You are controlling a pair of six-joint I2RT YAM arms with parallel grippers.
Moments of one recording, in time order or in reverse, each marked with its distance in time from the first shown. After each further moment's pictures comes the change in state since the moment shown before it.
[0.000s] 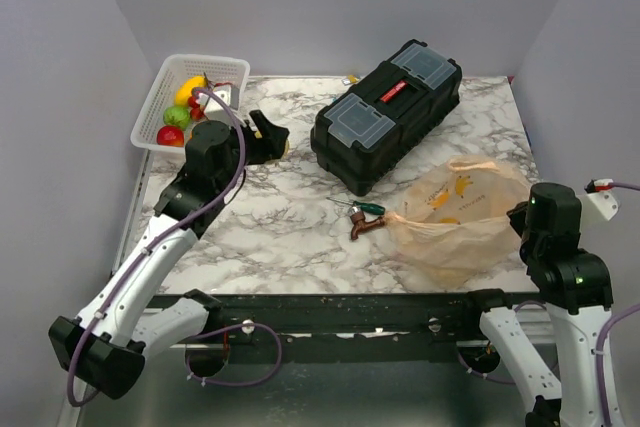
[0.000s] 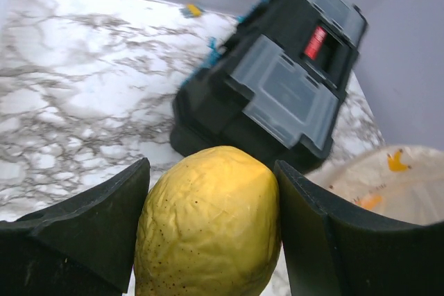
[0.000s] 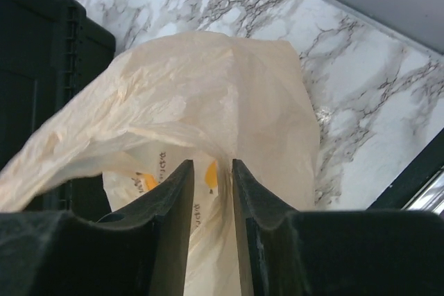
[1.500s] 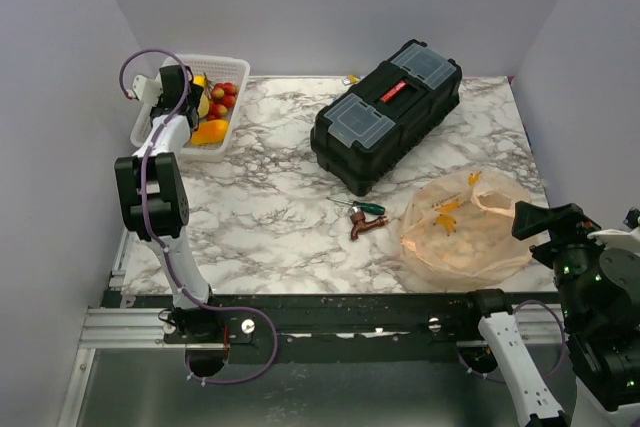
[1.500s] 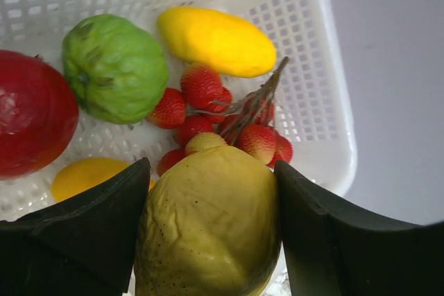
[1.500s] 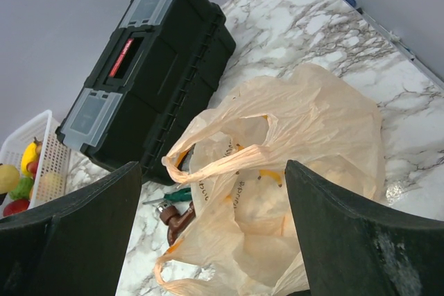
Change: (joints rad) left arm 0.633 0.965 0.493 0.148 -0.251 -0.548; right arm 0.000 -0.209 0.233 -0.026 -0.288 -0.278
